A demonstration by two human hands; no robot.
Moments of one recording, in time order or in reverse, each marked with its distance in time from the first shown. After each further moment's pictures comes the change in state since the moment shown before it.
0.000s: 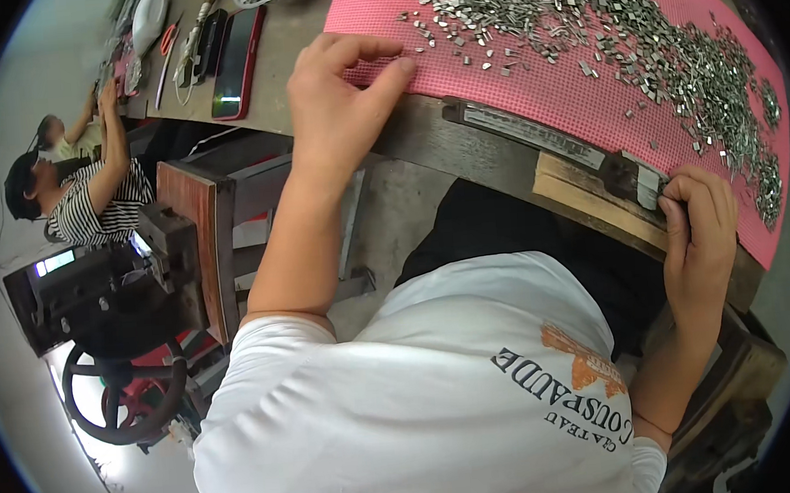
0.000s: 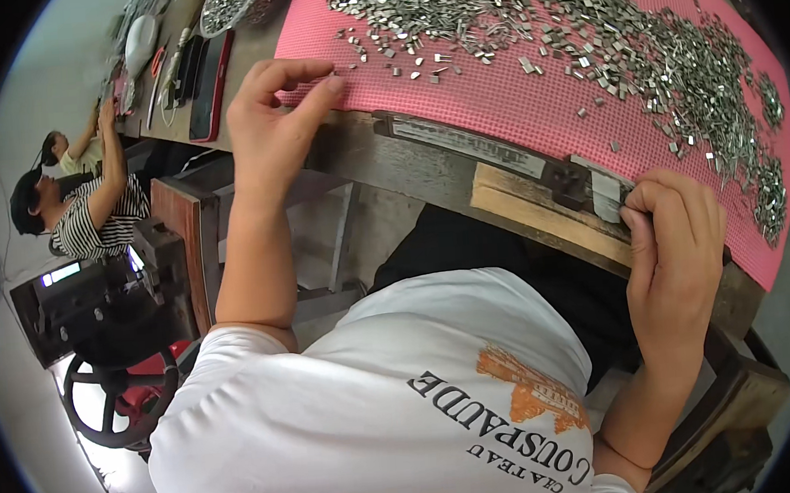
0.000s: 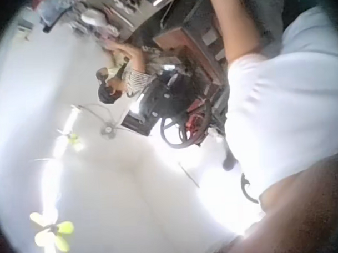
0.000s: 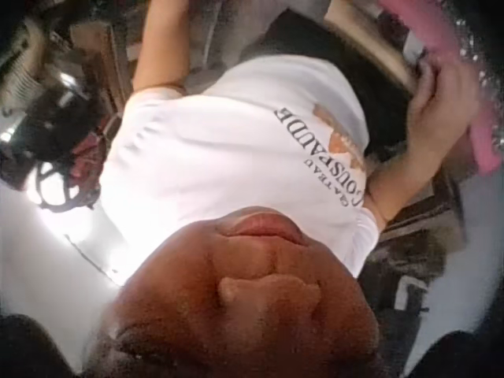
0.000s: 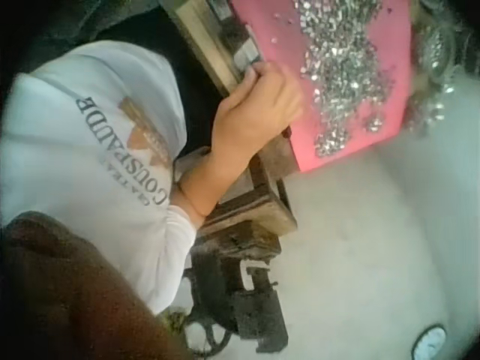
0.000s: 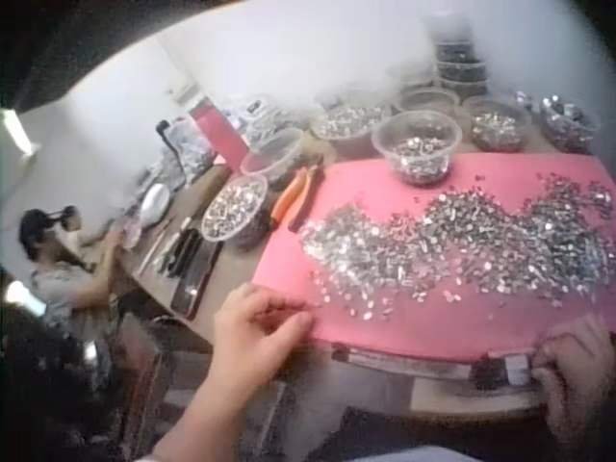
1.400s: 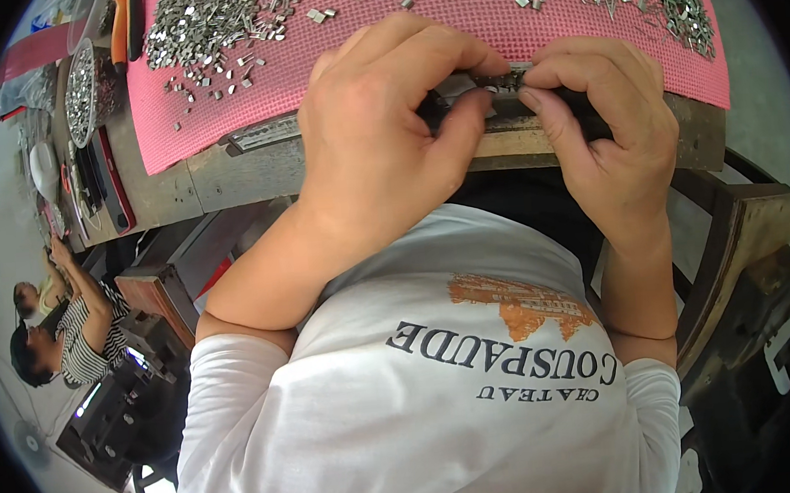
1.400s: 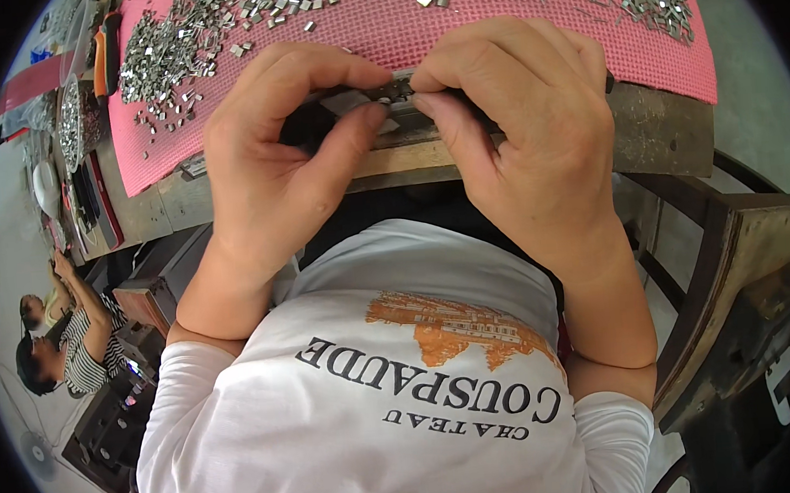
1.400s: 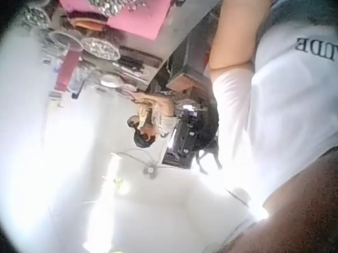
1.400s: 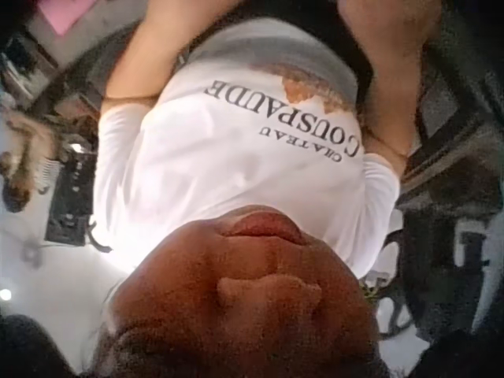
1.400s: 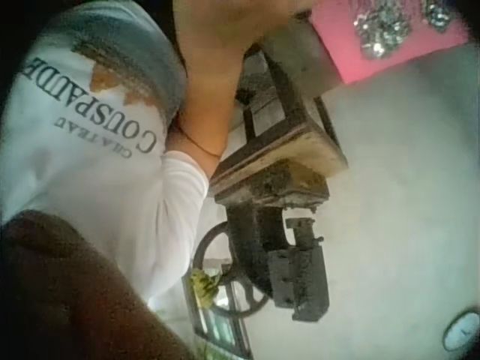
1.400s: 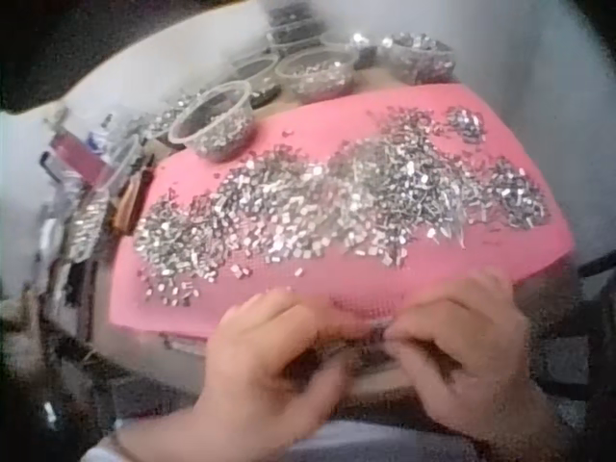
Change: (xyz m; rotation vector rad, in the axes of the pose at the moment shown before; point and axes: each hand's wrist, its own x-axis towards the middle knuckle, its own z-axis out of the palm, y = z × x) left_hand -0.024 0.137 0.090 -0.297 -0.553 0.408; right_hand -0.019 0.006 0.011 0.092 0.258 0.109
